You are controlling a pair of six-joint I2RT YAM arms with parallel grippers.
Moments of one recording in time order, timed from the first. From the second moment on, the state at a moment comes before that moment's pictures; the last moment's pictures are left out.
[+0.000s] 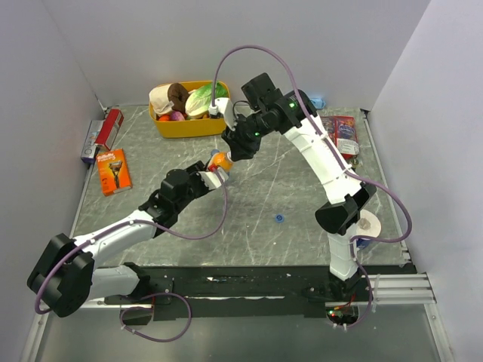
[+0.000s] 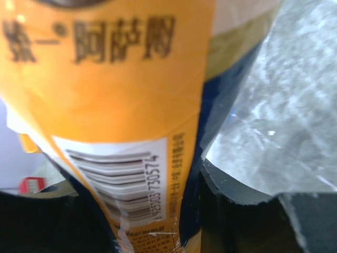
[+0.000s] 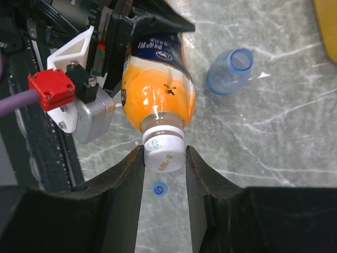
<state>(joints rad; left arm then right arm) -0.63 1.19 0.61 0.31 -0.08 0.62 0.68 2.00 2.47 -1.40 -0.45 -0.55</state>
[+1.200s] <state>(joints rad) -0.67 1.19 0.54 0.34 0.00 0.44 0.69 2.00 2.42 -1.41 -0.44 -0.47</state>
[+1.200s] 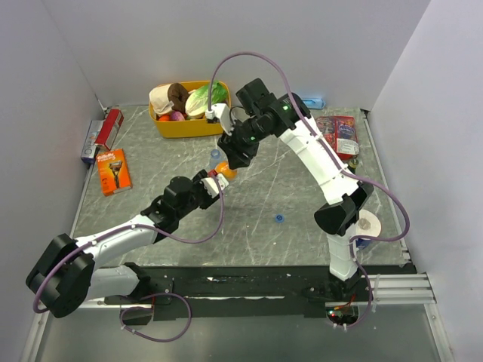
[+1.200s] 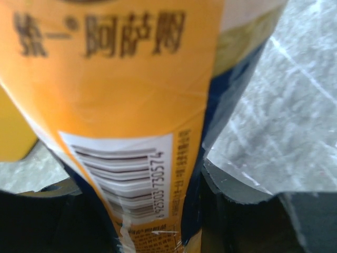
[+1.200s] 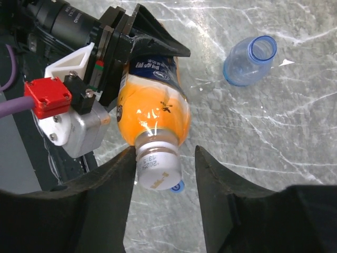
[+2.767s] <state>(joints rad) -0.59 1.22 0.73 -0.21 0.82 0.70 0.79 1.37 1.77 -1.29 -0.59 -1.19</state>
